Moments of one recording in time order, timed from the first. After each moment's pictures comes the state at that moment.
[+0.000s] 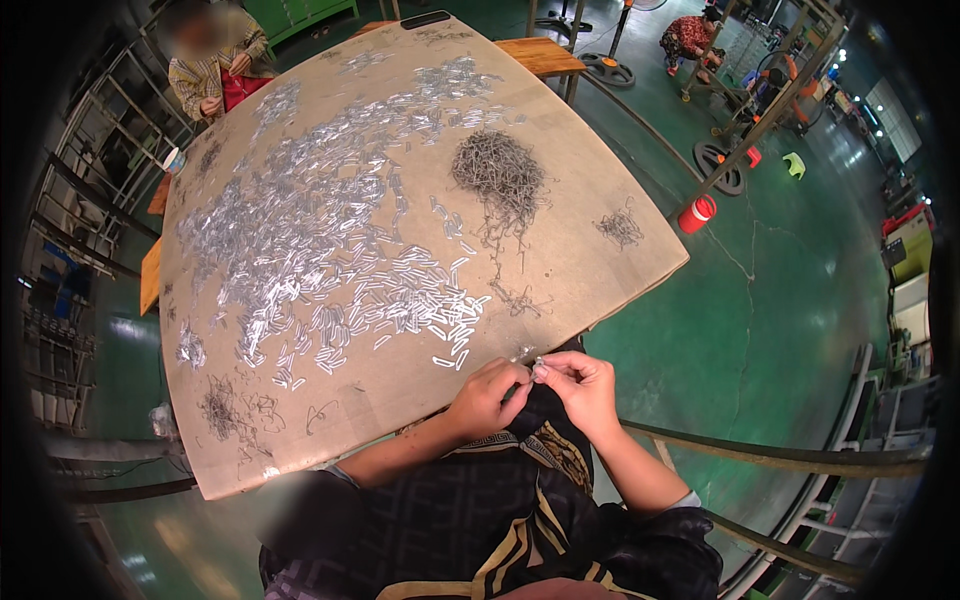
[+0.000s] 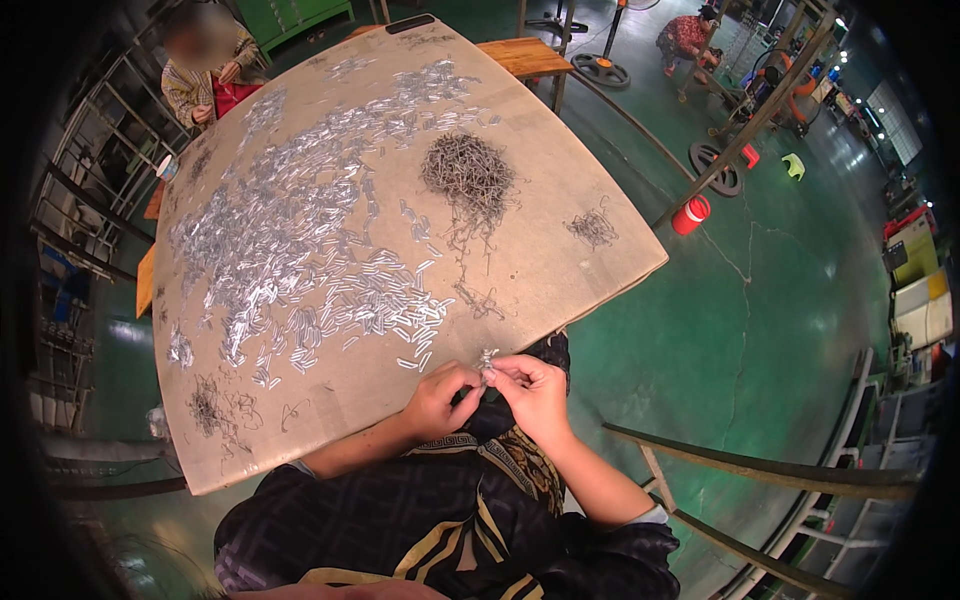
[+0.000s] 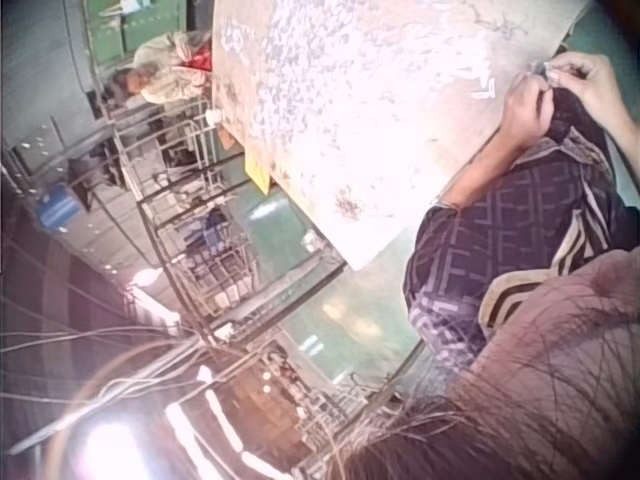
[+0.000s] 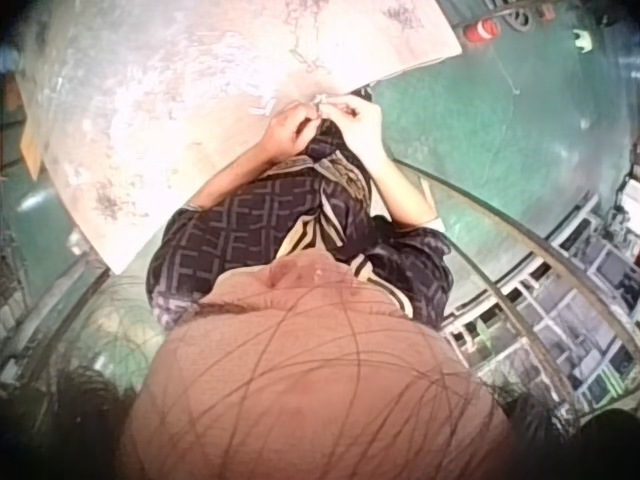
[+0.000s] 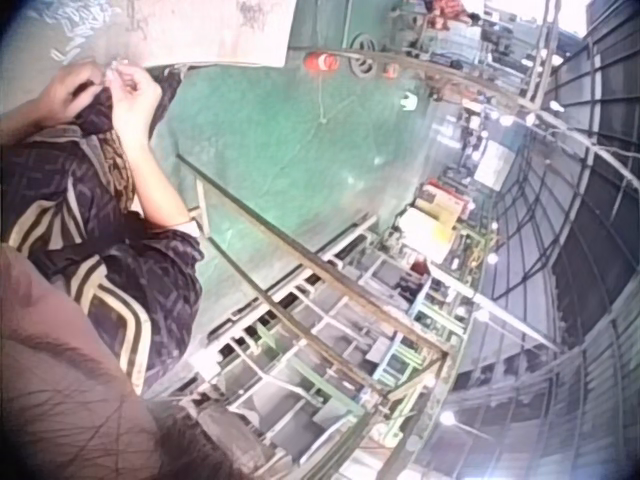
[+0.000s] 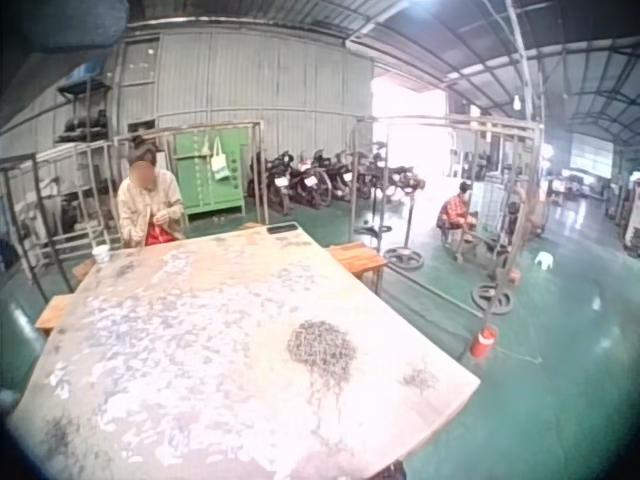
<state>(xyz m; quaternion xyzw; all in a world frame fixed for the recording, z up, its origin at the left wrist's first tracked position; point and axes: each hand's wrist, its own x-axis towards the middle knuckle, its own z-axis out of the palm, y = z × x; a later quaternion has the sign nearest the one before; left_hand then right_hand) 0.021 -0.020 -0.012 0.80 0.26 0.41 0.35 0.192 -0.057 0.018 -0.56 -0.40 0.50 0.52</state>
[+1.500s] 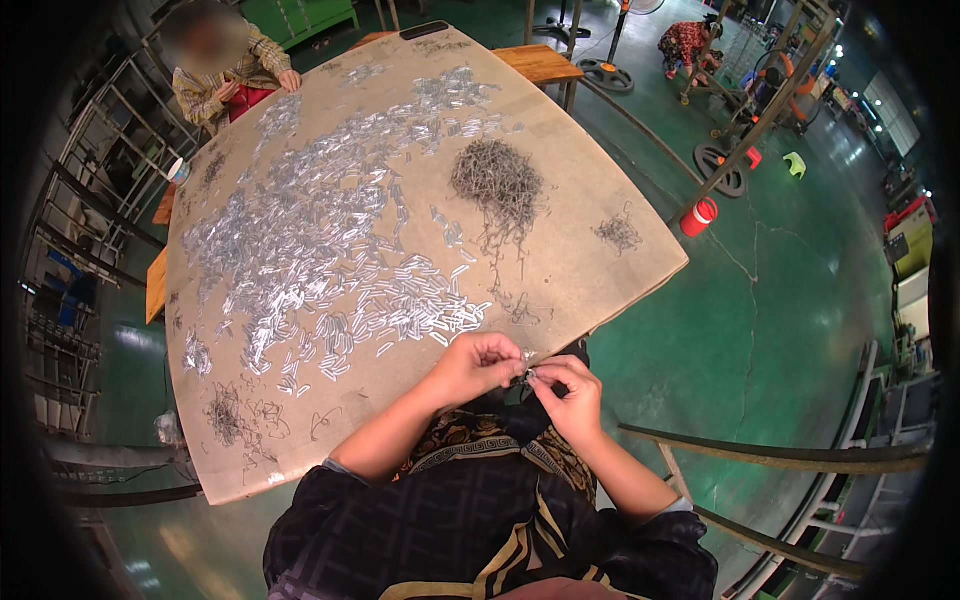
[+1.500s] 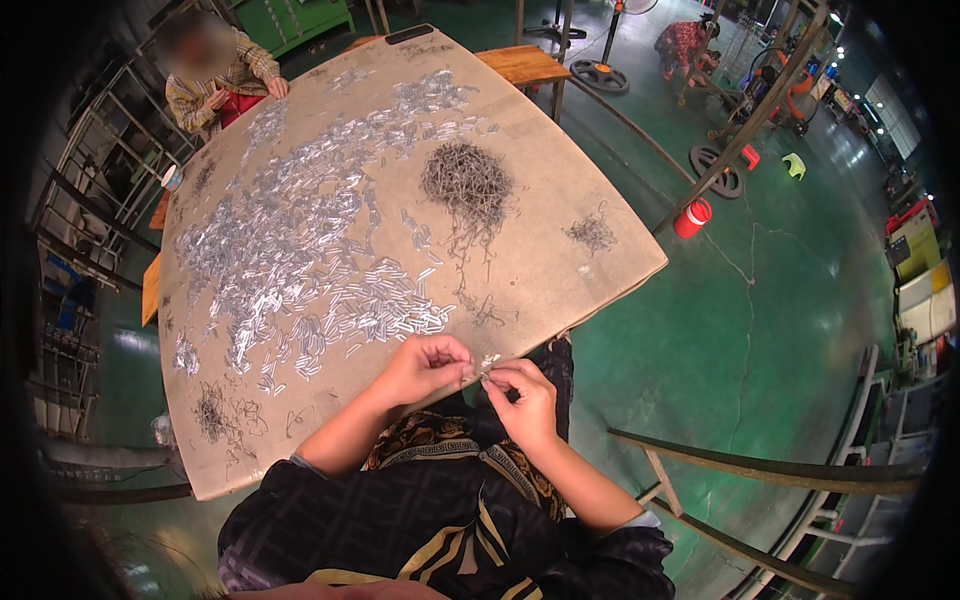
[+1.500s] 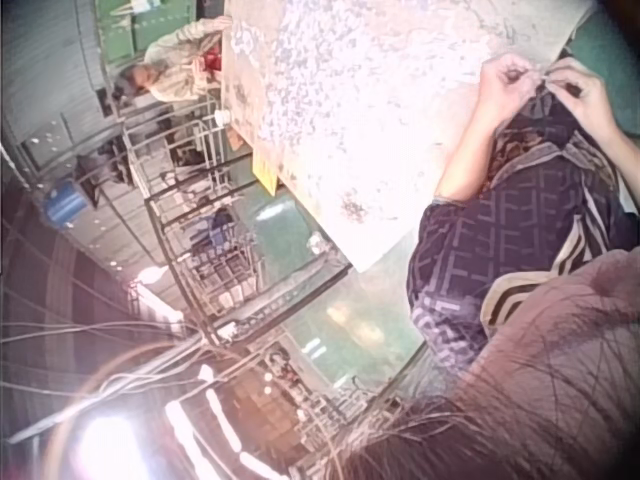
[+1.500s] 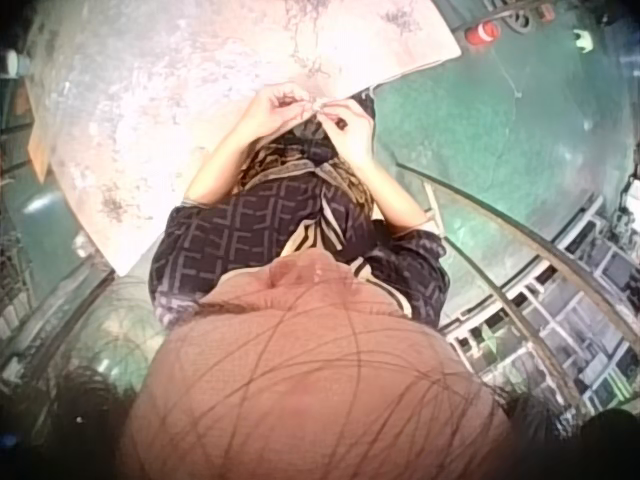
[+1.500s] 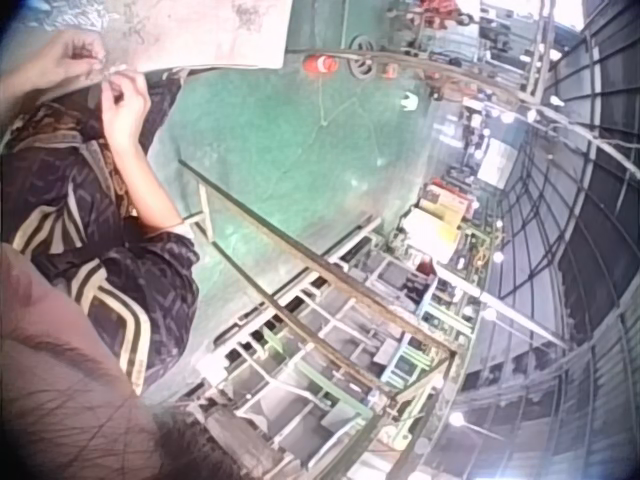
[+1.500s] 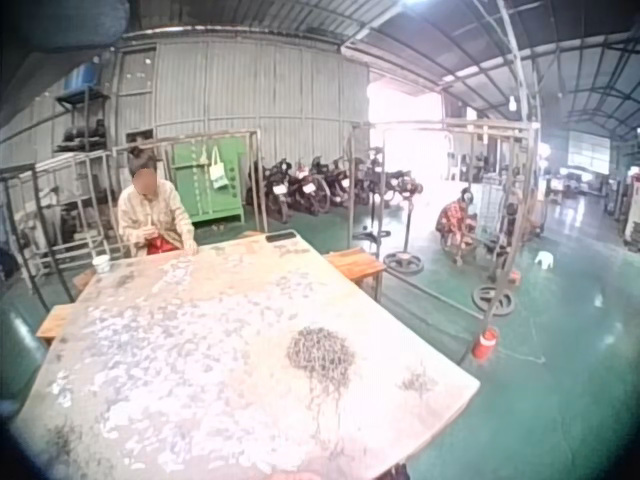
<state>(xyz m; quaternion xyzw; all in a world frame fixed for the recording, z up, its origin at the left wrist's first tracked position) 0.007 0.024 0.010 0.57 0.30 0.29 0.71 0.182 -0.062 0.005 -0.58 -0.57 0.27 0.52</state>
